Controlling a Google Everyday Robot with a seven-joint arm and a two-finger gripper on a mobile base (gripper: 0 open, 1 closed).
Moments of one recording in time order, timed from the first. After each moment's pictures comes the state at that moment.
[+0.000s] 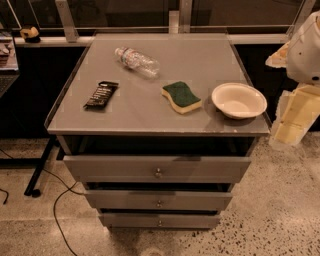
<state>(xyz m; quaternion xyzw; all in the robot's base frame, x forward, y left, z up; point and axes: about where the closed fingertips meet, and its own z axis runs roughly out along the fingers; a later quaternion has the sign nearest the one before) 0.438 -0.217 0.976 -0.60 0.78 -0.03 0.16</state>
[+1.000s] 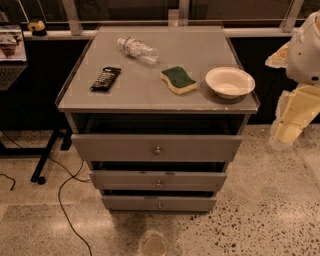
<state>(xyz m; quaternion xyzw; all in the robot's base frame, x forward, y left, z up) 0.438 -0.217 0.977 -0.60 0.78 -0.03 0.16</state>
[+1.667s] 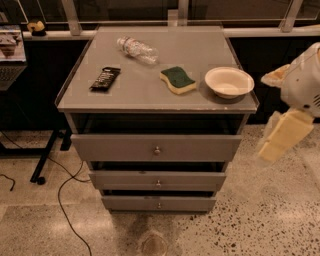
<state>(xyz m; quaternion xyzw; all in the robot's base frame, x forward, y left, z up) 0.430 -0.203 0.946 -0.57 0.79 0.01 0.22</state>
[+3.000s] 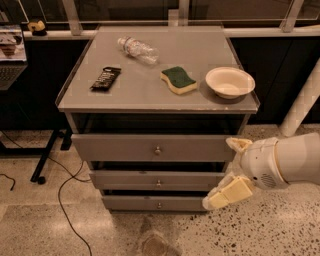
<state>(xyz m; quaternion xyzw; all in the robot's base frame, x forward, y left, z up) 0.414 -0.149 0.801 -0.46 0.80 0.19 0.34</state>
